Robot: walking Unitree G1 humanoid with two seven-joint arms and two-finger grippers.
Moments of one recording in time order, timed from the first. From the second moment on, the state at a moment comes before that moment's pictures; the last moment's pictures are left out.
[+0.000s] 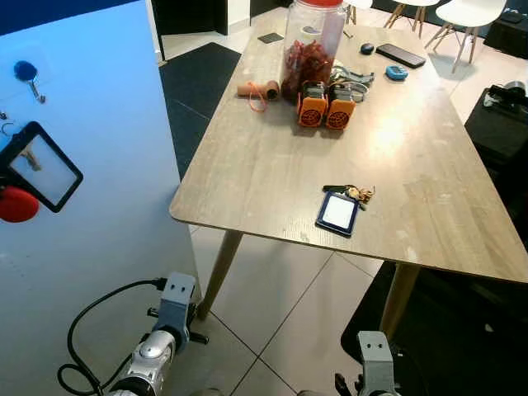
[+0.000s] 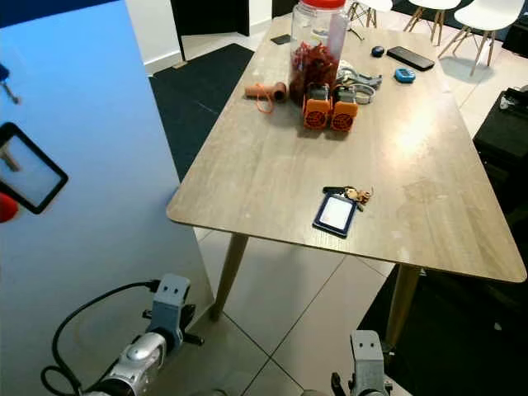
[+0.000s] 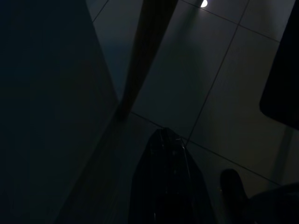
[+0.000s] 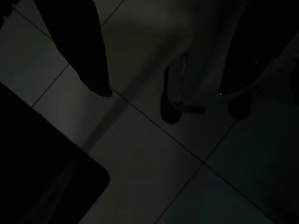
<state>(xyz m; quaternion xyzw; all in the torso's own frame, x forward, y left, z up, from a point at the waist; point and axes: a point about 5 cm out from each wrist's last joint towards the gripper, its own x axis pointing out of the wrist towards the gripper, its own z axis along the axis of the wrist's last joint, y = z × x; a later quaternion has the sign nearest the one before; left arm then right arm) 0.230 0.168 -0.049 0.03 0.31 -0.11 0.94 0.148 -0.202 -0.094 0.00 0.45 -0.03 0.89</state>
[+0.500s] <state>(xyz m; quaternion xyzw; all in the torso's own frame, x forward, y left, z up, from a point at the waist) 0.237 0.164 -0.046 0.03 0.30 -0.10 0.95 0.142 -0.212 -0.094 -0.01 0.46 -0.04 0.89</state>
